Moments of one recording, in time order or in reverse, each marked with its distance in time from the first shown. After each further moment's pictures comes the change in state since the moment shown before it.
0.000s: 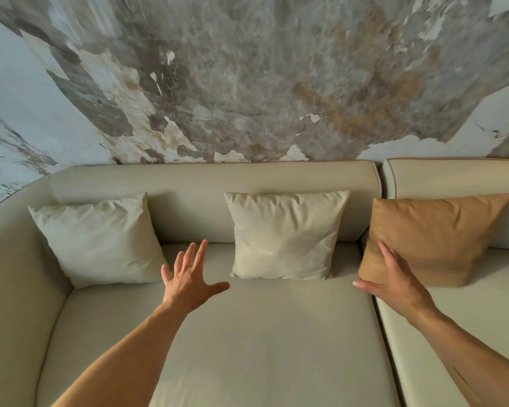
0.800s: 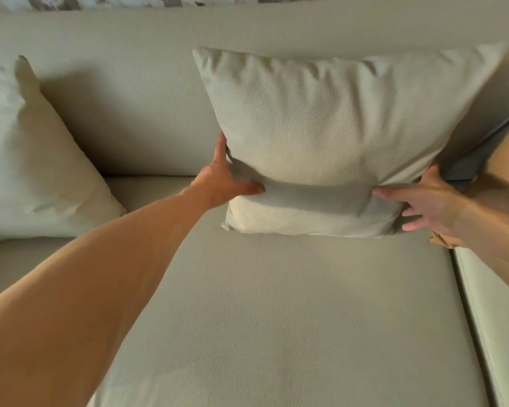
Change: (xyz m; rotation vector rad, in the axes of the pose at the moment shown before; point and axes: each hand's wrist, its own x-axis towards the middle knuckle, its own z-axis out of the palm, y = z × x) left_hand 0.236 0.024 0.169 -0.546 -0.194 0.009; right_hand 0.246 0.062 0.187 0.564 -0.197 0.357
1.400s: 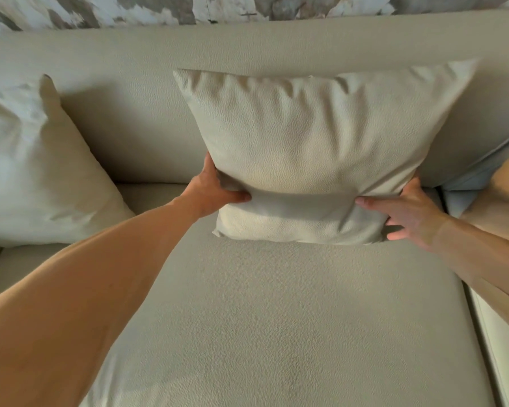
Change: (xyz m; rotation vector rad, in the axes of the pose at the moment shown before) left_hand -0.003 -0.015 -0.030 -0.053 0.032 -0.042; right_hand -0.019 -0.019 0.041 0.056 -0.078 -0.055
